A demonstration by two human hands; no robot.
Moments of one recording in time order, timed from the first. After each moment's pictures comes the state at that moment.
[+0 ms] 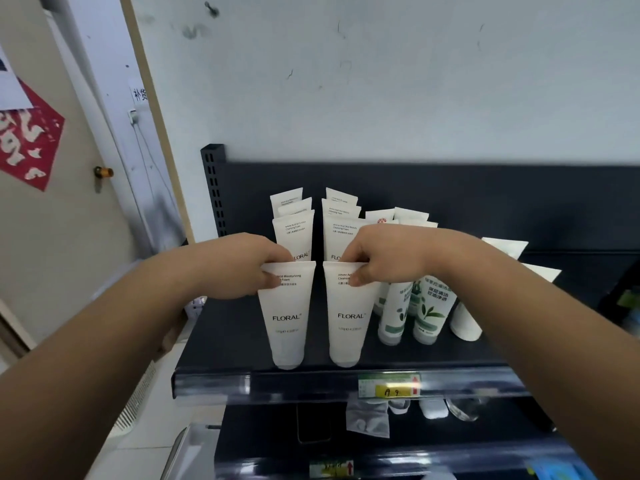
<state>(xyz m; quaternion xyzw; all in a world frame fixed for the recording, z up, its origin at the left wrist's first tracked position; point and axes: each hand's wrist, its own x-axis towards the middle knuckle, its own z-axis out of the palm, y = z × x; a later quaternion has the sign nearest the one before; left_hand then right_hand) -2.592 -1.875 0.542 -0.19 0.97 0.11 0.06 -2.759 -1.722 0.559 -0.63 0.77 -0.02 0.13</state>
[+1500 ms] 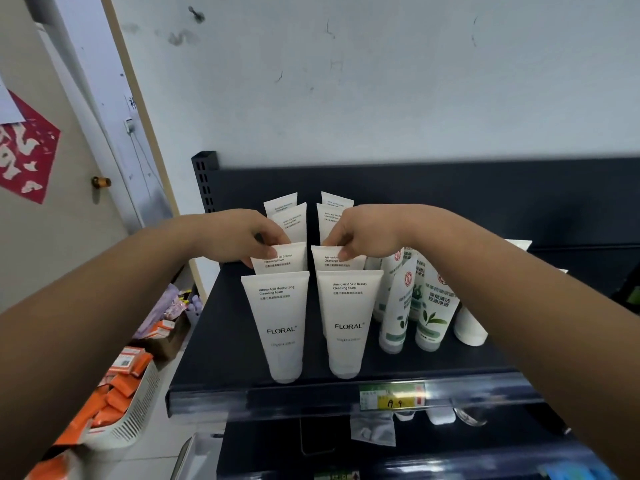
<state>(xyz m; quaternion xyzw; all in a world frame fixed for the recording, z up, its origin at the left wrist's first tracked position) -2.634 -1.932 0.552 -0.15 0.96 0.24 0.04 -2.799 -1.767 0.562 -0.64 0.76 0.00 0.11</state>
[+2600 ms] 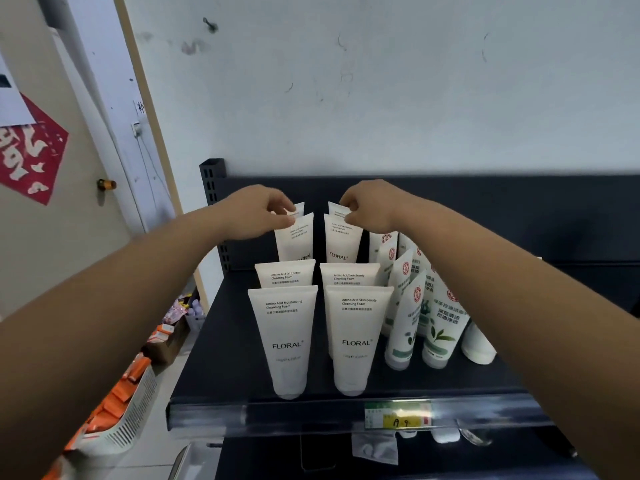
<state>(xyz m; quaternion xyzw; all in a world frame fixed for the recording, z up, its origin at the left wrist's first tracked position) -2.665 -1.963 0.561 -0.21 0.95 0.17 -0.13 -2.826 -1.802 0.576 -0.54 0.84 -0.06 -0.02</state>
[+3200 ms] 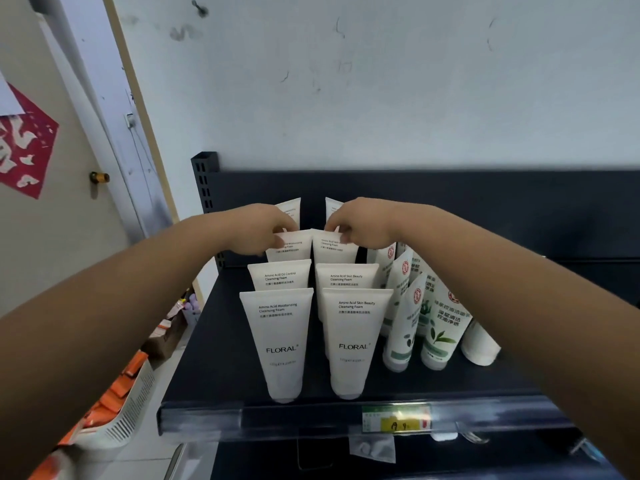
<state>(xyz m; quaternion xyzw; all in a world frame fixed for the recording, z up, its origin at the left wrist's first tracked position) -2.682 -1.962 0.546 -0.18 0.98 0.09 0.02 -2.823 -1.803 0.564 -0.61 0.79 0.01 0.04</state>
